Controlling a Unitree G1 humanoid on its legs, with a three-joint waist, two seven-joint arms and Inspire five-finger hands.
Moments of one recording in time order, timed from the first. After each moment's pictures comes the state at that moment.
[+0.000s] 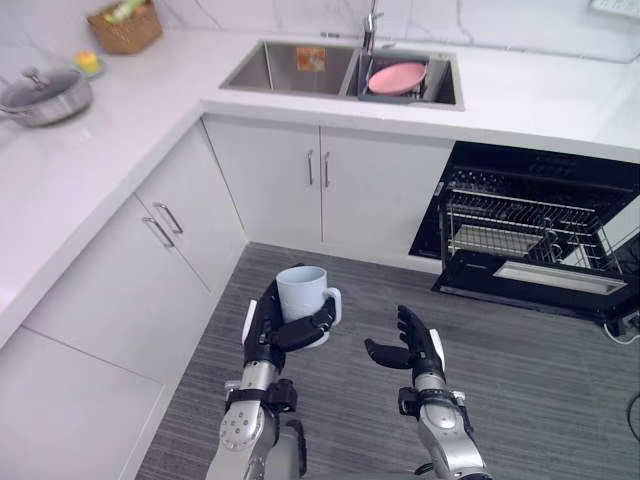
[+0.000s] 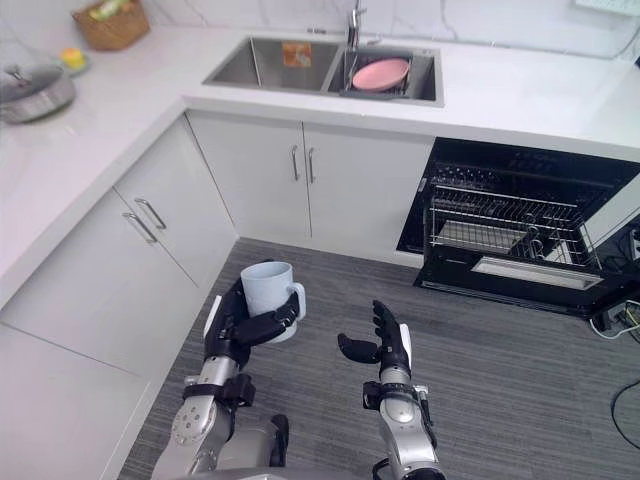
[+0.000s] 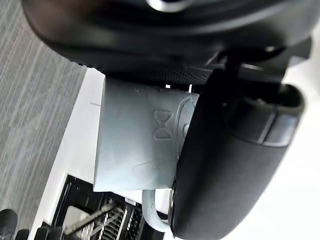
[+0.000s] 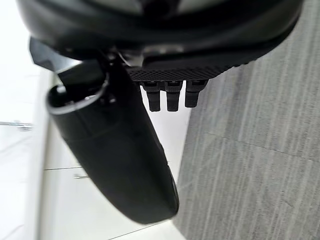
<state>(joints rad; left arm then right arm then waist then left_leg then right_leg) 0.29 0.04 -0.25 -0.08 -0.24 -0.18 0.12 0.10 -0.04 0.10 0.44 0.01 -0.12 -0.23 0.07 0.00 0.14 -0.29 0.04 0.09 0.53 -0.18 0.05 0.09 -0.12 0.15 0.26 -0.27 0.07</state>
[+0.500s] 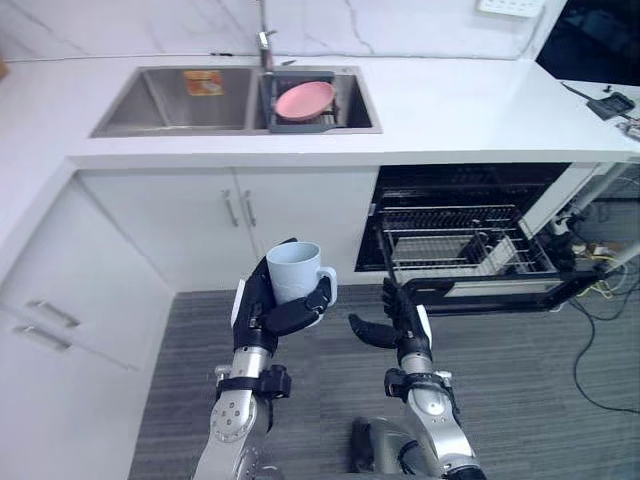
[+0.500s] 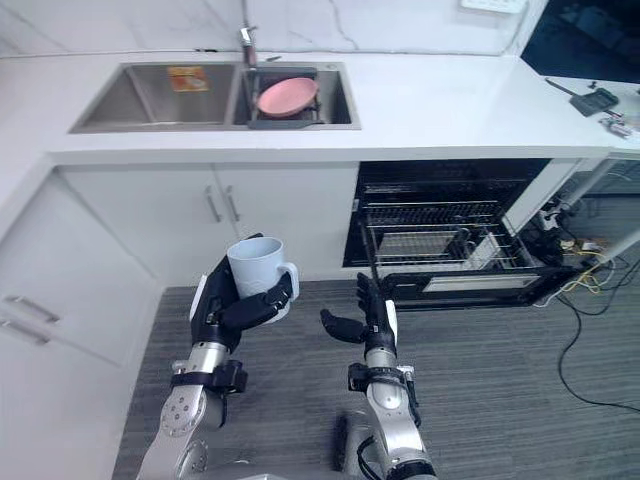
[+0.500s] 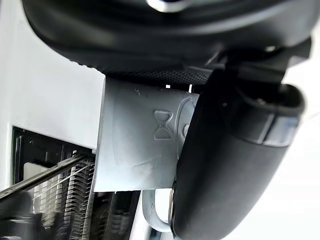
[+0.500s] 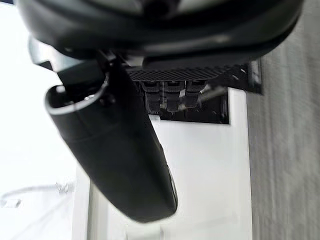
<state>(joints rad) 0.25 0.04 -0.27 -0.11 -0.23 -0.19 0.13 0.10 -0.02 0.13 0.29 0.01 -0.13 -0.23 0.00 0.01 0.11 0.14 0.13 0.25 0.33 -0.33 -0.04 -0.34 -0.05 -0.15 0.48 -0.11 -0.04</state>
